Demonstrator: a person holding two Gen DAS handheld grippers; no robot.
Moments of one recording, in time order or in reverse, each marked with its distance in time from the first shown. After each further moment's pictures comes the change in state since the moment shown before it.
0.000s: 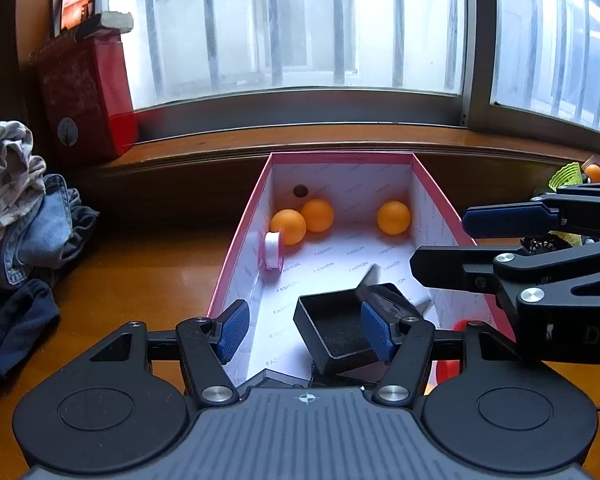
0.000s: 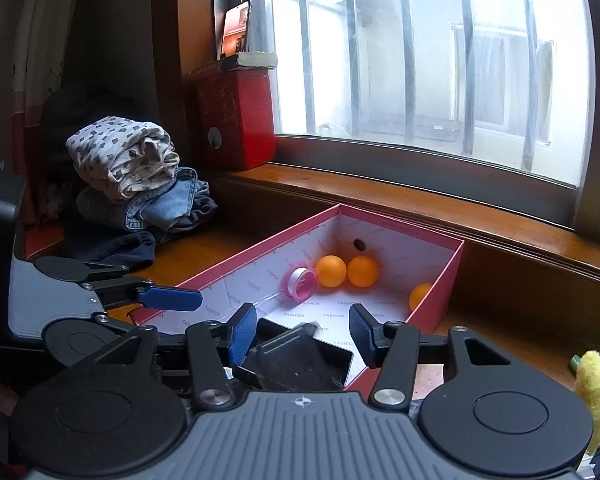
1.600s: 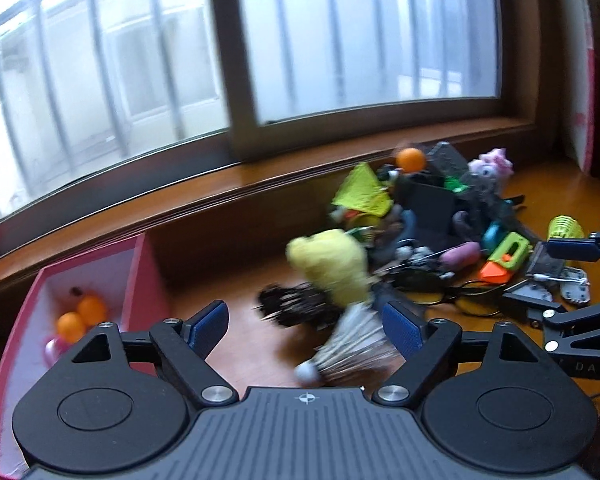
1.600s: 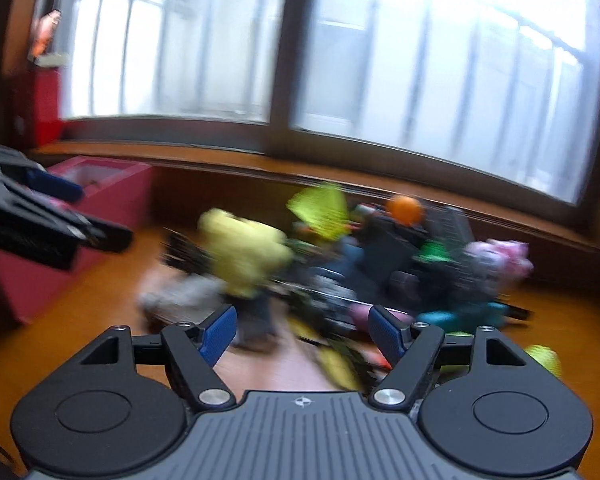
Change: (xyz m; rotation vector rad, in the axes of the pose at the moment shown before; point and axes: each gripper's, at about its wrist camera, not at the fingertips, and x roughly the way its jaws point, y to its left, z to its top) left arm -0.020 -0.222 0.027 0.297 -0.056 -0.269; right arm -0.188 -0.155 -0.138 0.115 0.026 -0.629
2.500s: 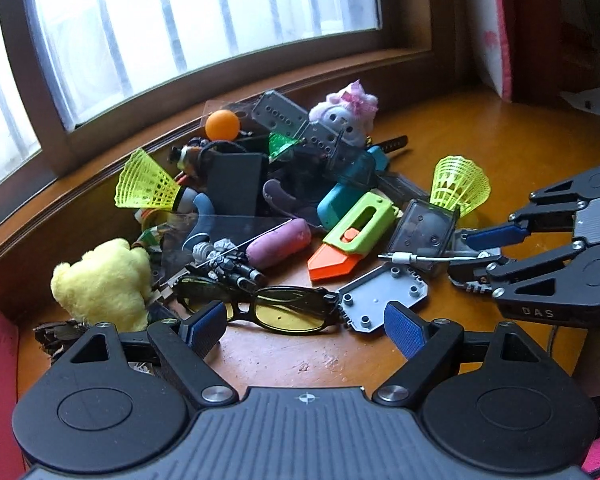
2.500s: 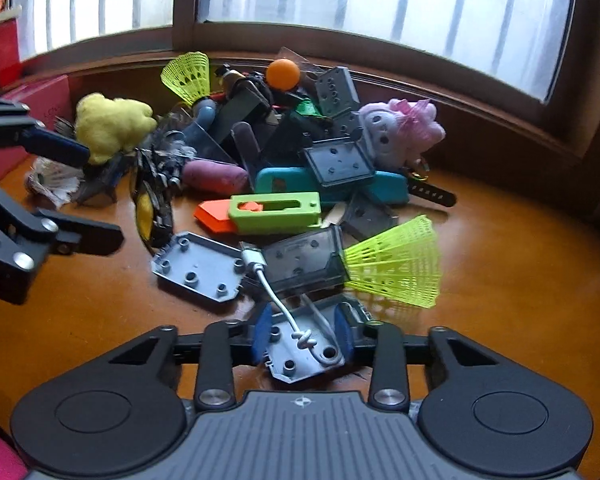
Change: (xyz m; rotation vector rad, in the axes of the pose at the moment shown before) left arm 0.068 -0.166 0.009 0.175 0.109 -0.151; right arm 0.040 -0.148 -0.068 0.012 0.233 0.089
